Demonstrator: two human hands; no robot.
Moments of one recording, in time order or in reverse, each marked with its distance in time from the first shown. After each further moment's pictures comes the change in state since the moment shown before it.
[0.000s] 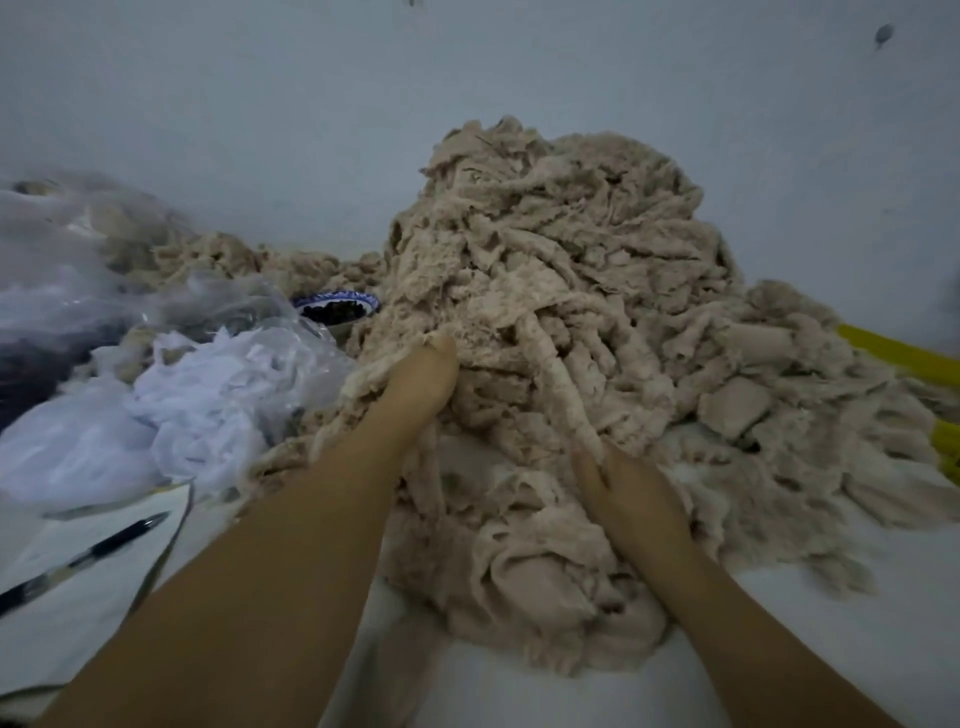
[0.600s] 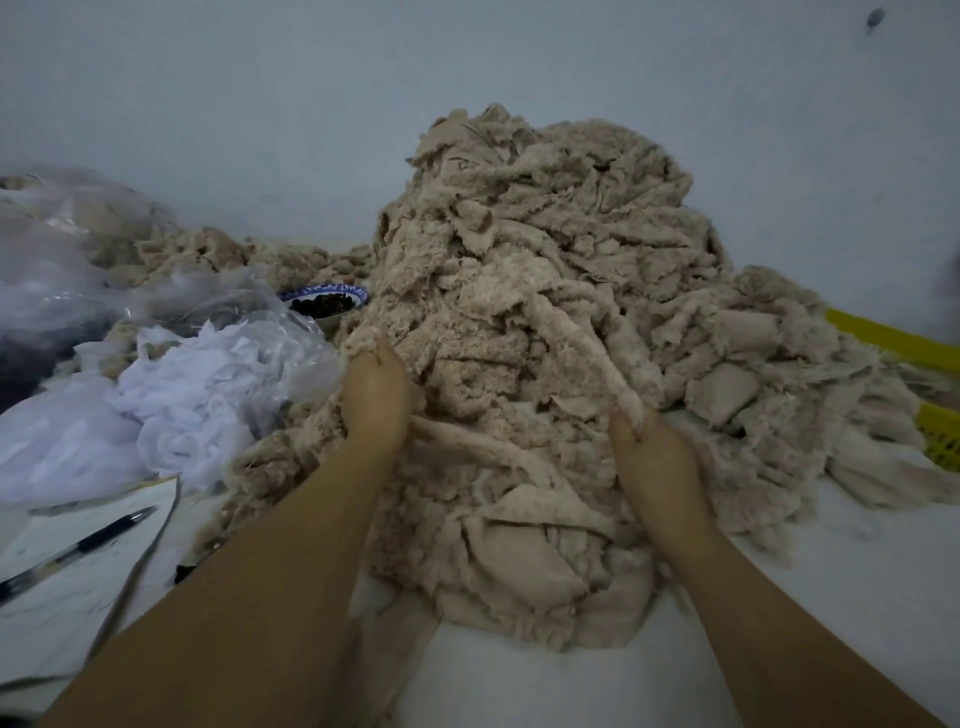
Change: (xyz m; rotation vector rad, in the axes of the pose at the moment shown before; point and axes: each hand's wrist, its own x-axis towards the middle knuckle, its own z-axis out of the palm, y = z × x) left_hand 0.001 -0.037 0.011 -0.215 0.454 -0.013; right_hand 0.013 0.011 -0.016 0.245 0.209 0.256
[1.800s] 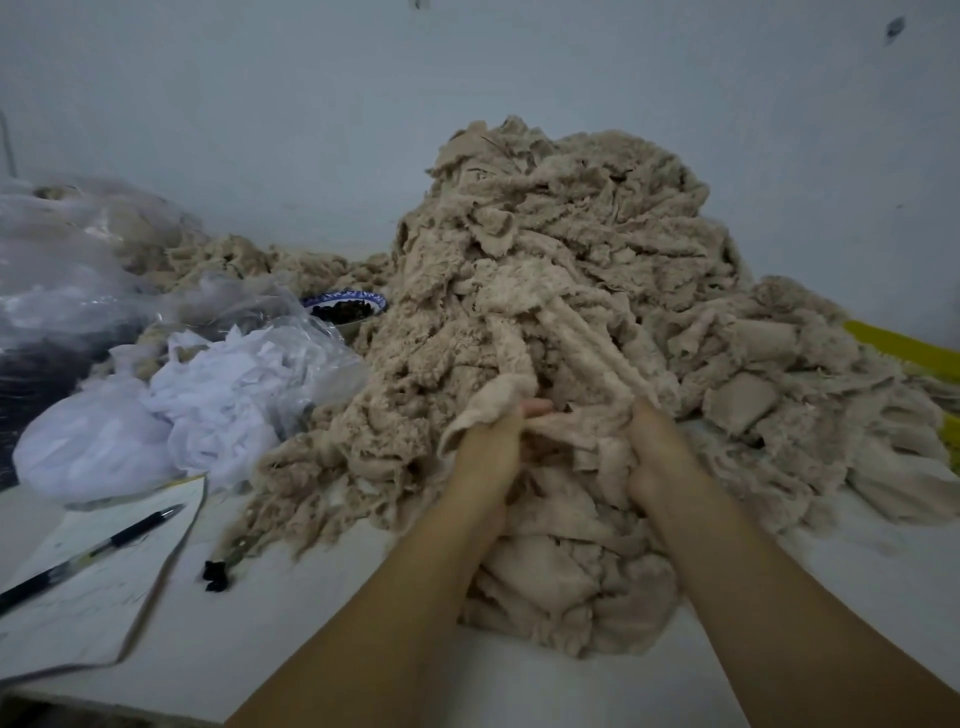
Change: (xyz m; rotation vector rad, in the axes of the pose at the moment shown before) left_hand -0.105 0.025 0.007 -0.476 -0.652 -0.257; right_hand 0.022 -0.043 0.014 0.953 -0.208 0.695
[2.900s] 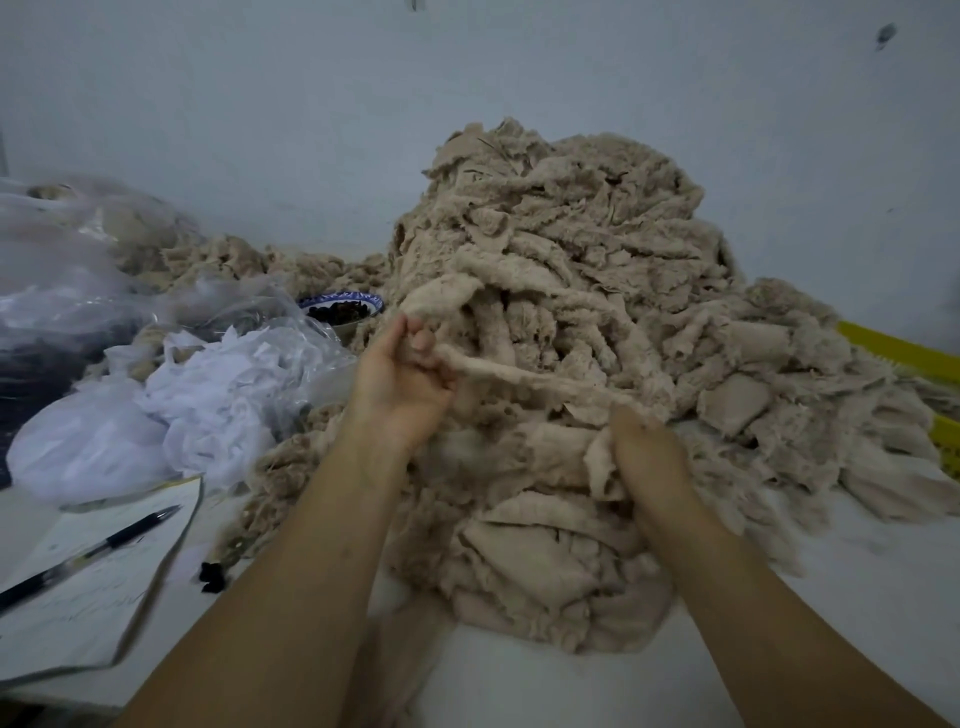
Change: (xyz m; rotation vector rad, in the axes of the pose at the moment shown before) left_hand 0.033 0.057 -0.066 -0.856 -0.057 0.032; right_hand -0.014 0.016 -0.017 -0.629 0.115 -0.427
